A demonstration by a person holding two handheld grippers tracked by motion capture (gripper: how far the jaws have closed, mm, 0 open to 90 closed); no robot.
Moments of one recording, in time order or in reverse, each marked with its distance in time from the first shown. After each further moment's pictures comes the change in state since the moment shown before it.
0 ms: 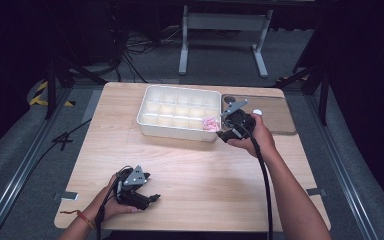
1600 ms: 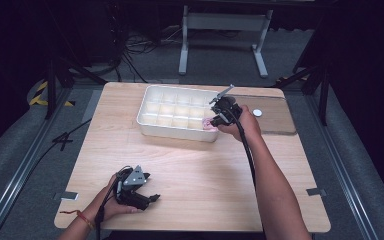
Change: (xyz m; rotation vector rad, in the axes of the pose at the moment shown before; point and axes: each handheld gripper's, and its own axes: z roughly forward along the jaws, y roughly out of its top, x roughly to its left) left arm 0.000 0.000 0.000 0.000 0.000 -0.002; right arm -0.019 0.038 0.040 0.106 0.085 0.089
